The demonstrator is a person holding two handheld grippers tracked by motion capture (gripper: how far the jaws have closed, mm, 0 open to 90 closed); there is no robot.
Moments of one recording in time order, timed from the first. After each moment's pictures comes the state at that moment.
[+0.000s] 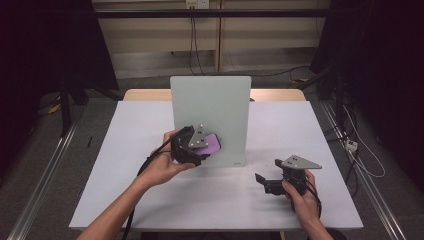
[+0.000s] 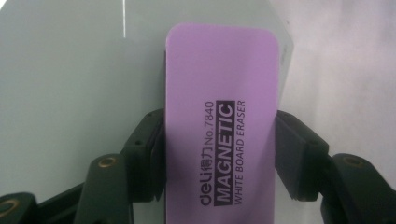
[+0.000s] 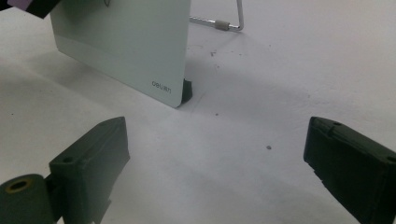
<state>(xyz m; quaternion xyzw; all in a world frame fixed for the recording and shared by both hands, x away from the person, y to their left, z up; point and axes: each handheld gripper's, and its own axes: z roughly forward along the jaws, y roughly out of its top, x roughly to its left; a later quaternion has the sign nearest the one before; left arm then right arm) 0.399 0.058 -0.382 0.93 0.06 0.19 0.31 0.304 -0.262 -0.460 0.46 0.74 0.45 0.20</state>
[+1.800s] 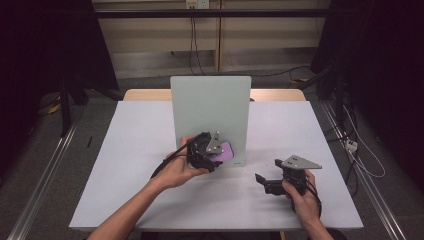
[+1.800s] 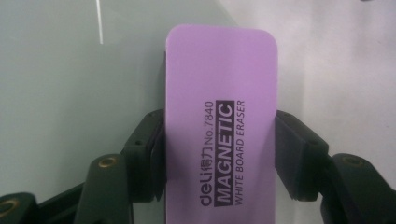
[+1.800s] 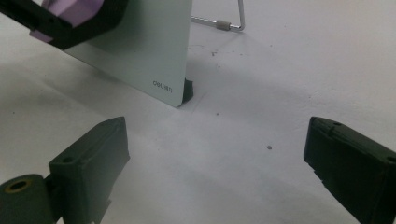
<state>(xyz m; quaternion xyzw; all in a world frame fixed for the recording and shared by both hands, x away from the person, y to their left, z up) 0.396 0.019 -0.398 0.94 0.04 0.14 0.30 0.304 -0.262 -0.460 0.46 0.74 0.45 0.20</state>
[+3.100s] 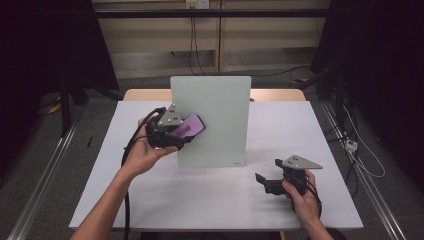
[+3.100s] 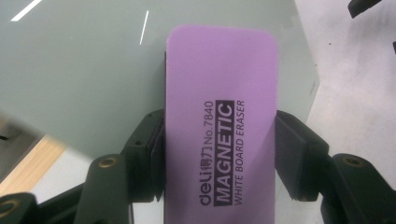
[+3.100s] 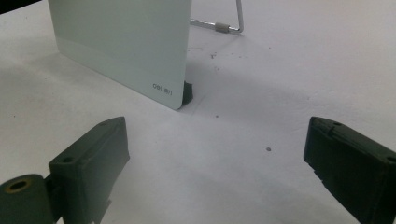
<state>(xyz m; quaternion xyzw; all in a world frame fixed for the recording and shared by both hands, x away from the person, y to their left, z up) 0.422 0.117 -0.332 0.89 0.14 0.18 0.39 0.304 -0.262 -0.459 0.46 0.74 0.46 0.20</state>
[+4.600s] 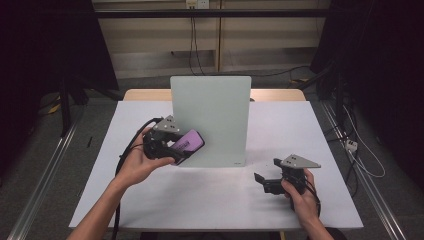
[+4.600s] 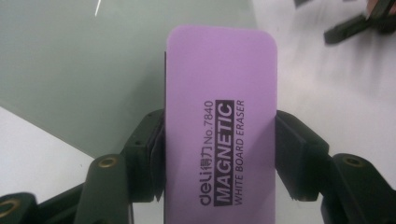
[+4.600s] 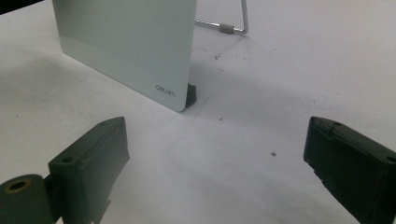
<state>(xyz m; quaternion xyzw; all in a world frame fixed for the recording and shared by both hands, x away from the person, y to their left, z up) 0.401 0.116 -0.348 0.91 0.17 0.08 0.37 0.307 -0.261 -0.459 0.45 0.74 0.46 0.20</state>
